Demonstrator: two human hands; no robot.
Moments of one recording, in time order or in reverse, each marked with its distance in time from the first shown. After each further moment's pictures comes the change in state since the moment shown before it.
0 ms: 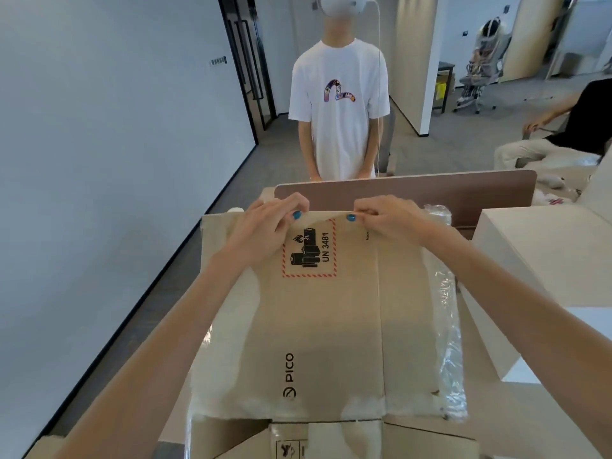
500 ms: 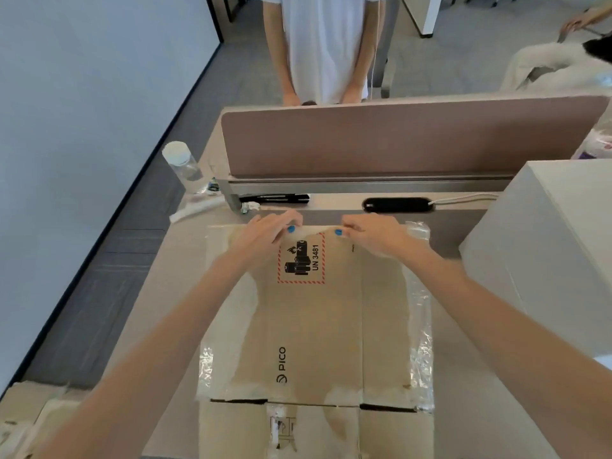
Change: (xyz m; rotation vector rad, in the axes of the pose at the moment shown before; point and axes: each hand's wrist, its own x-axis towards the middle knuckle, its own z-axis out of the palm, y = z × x) left_hand 0.046 -0.090 0.227 -0.093 -0.381 -0.173; right_hand 0.087 0.143 0.179 -0.011 -0.290 0.101
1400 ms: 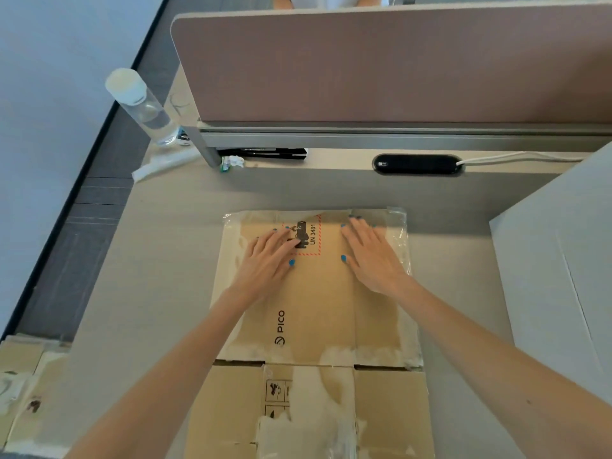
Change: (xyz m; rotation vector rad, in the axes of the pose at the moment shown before) left_hand -0.014 -0.074 0.185 0.112 -0.225 -0.078; right_hand 0.028 0.058 0.171 -0.093 -0.060 0.061
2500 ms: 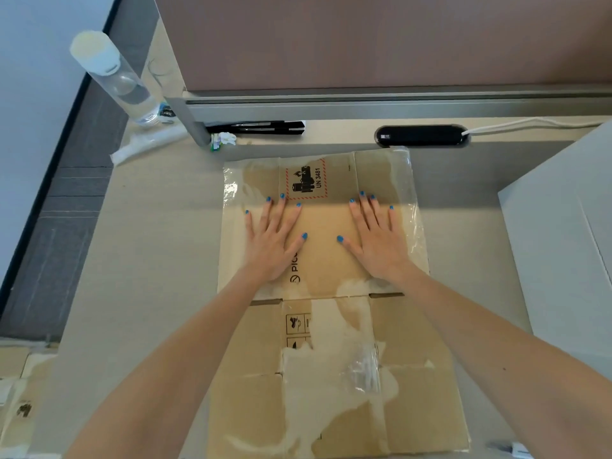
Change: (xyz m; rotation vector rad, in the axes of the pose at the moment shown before) left_hand 0.022 -0.003 0.027 0.062 0.027 -0.133; right_hand 0.004 -0.006 0.038 -0.108 0.064 0.208
